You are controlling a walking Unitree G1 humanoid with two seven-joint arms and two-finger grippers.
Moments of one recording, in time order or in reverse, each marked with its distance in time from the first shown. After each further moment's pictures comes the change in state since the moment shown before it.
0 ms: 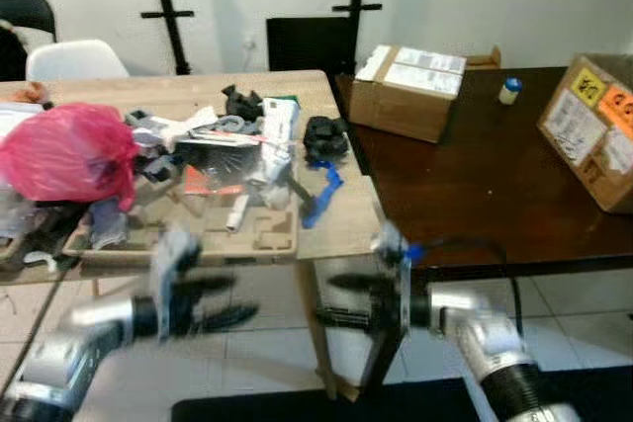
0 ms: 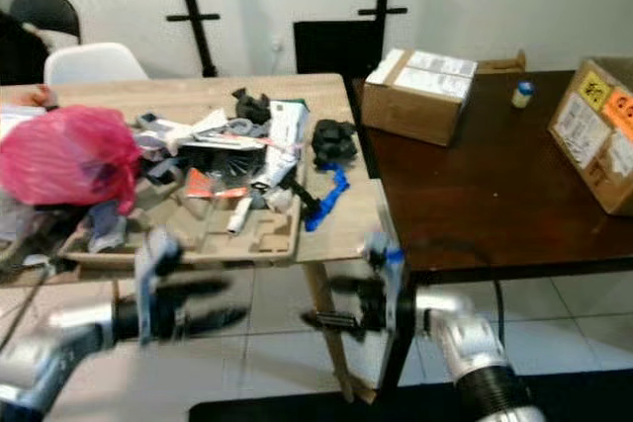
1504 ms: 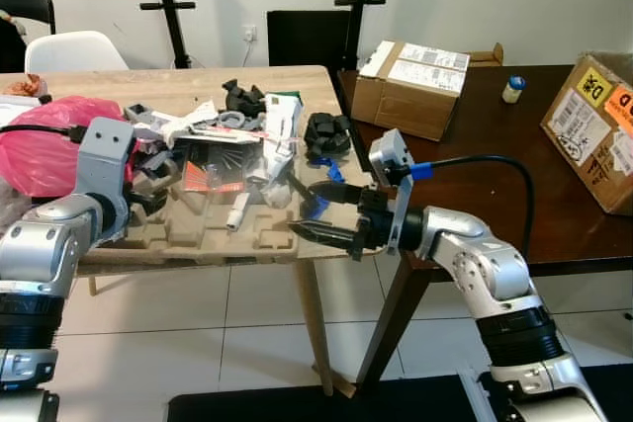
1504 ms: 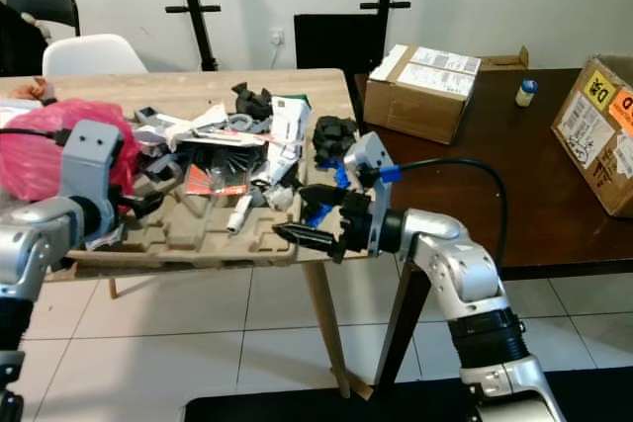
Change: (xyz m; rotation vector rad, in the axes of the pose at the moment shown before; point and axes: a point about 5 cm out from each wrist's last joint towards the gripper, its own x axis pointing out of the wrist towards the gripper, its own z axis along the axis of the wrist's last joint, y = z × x) left arm -0.049 0.081 0.064 0.031 0.258 1.084; right arm 0.017 0.008 0.092 -0.243 -0.116 -0.069
